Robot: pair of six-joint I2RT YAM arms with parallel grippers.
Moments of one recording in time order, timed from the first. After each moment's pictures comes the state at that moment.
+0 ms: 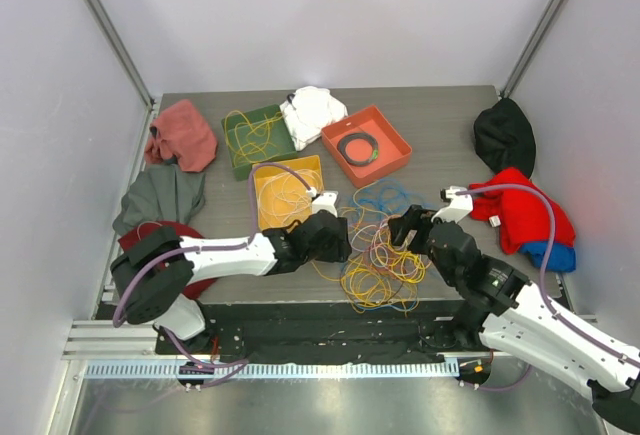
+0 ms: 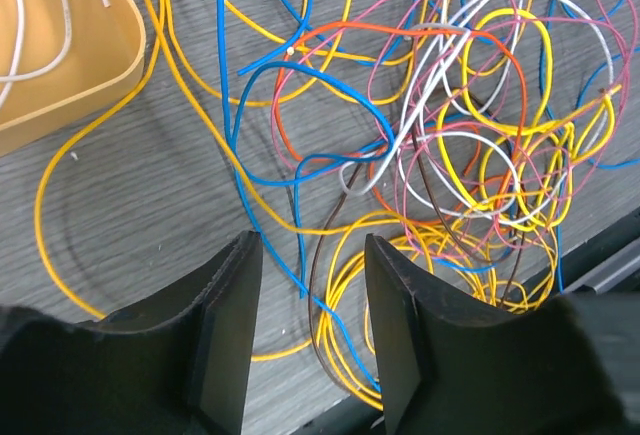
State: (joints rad) left arm -1.05 1.53 0.79 -0.01 -0.23 -0.79; right arm 0.84 0.57 0.51 -0.39 0.54 0.69
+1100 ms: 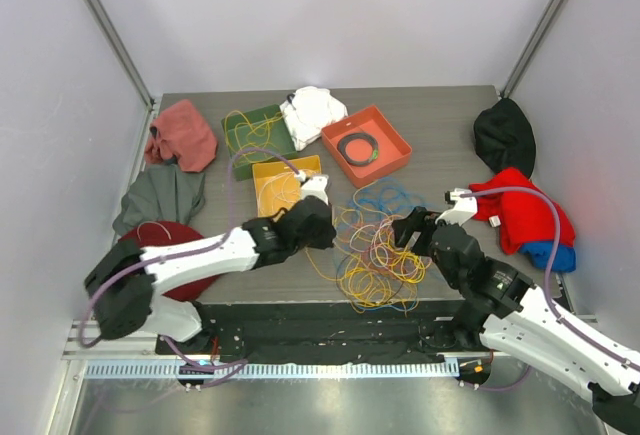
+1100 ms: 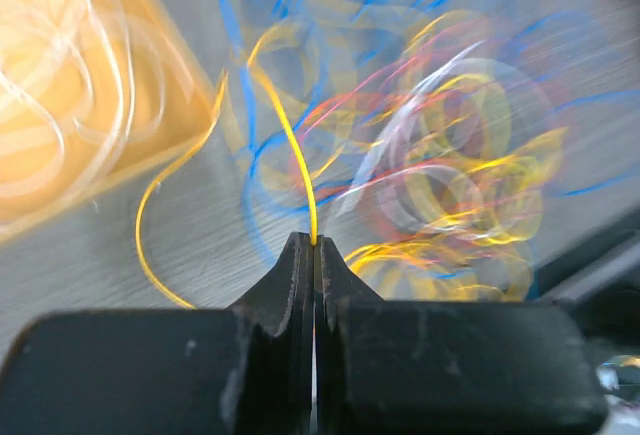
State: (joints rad) left arm -1.01 1.43 0.84 -0.15 -0.27 -0.72; right arm 0.84 0.53 0.51 -0.44 0.56 0.70
